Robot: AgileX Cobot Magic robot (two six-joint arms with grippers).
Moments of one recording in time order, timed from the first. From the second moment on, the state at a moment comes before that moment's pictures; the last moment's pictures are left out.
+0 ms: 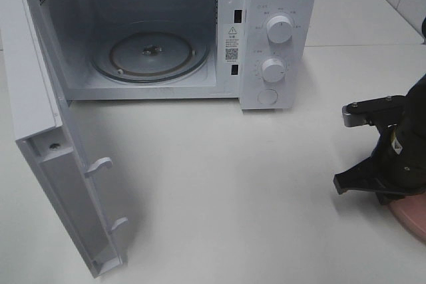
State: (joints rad) left arm 0.01 -0.01 -0.52 -0.19 1.08 0.10; right arm 0.29 1.74 -0.66 -0.50 0.43 0.58
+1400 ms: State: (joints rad) left arm 0.01 -0.01 -0.52 -0.19 1.08 0.10; right arm 0.54 1.58 -0.65 -0.65 0.75 0.78
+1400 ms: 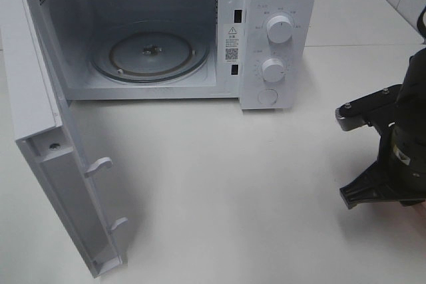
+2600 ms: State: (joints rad) left arm 0.01 -0.01 -0.52 -0.19 1.08 0.10; right arm 0.94 1.49 -0.59 -0.67 0.91 0.78
